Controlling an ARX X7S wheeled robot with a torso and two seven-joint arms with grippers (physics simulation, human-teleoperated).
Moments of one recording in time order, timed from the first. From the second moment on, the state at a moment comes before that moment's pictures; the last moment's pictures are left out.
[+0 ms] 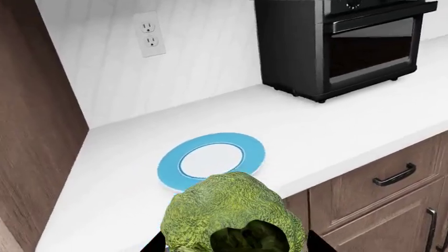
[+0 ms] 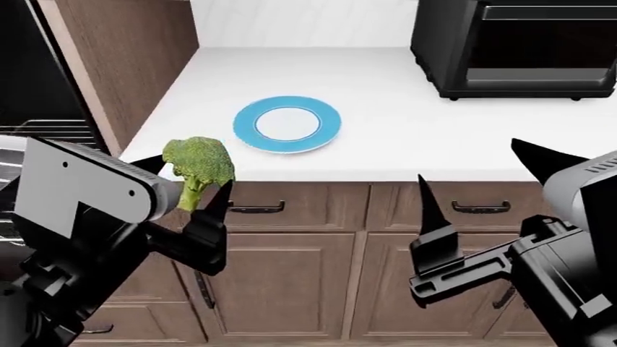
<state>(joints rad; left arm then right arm) -0.71 -0.69 -0.08 0.81 -1.60 -1.28 -0.73 1.11 0.92 -0.27 -0.96 2.17 1.06 1.44</state>
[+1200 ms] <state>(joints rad) -0.74 -0.71 -0.02 0.81 -1.62 -1.23 -0.74 1.09 0.93 -0.27 -0.97 2.14 1.06 1.41</state>
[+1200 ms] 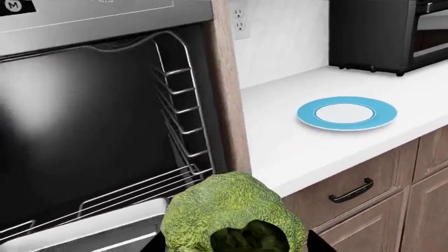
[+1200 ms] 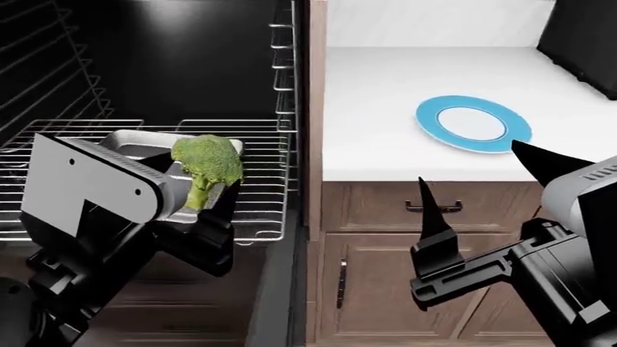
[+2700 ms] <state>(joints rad) -0.95 -0.69 0.14 0.72 -1.74 -1.22 -0.81 1.30 0.98 -0.40 -0.88 2.26 1.03 1.48</state>
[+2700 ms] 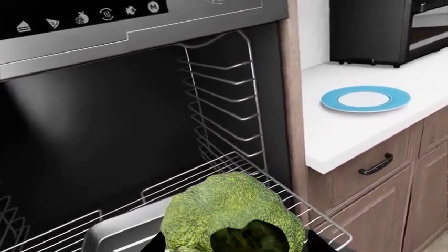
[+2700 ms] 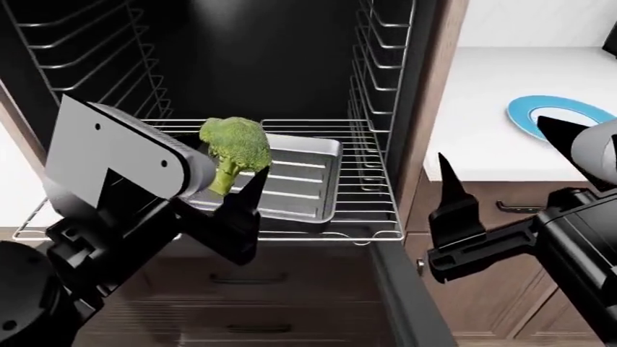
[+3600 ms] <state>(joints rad) -0.97 -0.59 0.29 0.50 -1.40 -1.21 -0.59 1.15 1.05 -0.31 -0.96 2.16 0.96 1.39</state>
